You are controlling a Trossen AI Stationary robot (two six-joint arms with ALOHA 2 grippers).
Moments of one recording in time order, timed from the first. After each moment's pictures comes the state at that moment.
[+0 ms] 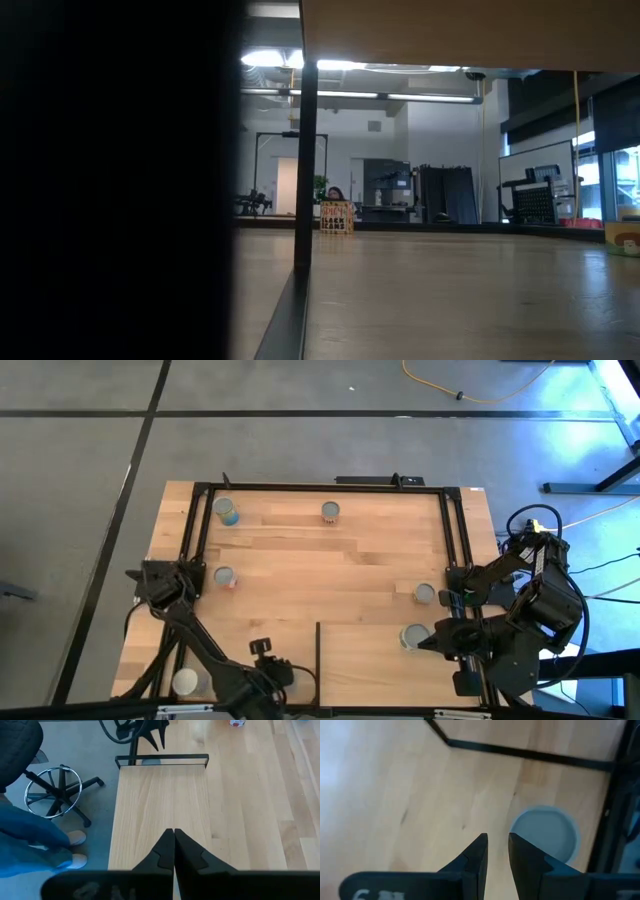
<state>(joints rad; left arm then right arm) -0.84 2.12 1.80 -1.15 -0.50 -1.09 0.96 1.62 2.10 -1.48 0.50 0.81</state>
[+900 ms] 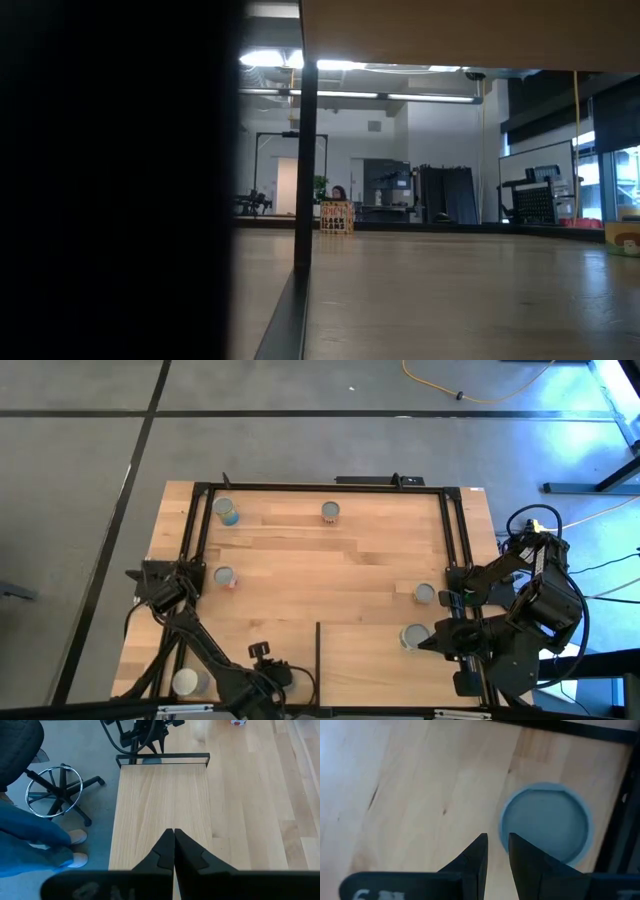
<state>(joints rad) -0.85 2.14 1.69 -1.03 -0.45 -1.14 0.96 1.62 2.10 -1.49 0.49 0.81</state>
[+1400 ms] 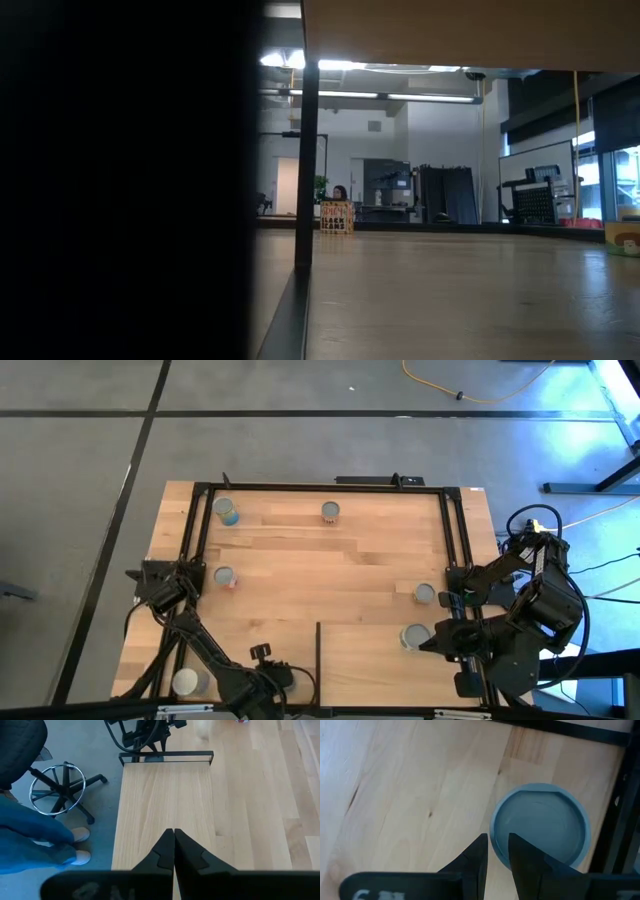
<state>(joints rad) -0.85 2.14 1.65 -0.94 -0.45 -1.14 0.96 1.62 2.10 -1.48 0.48 0.81</state>
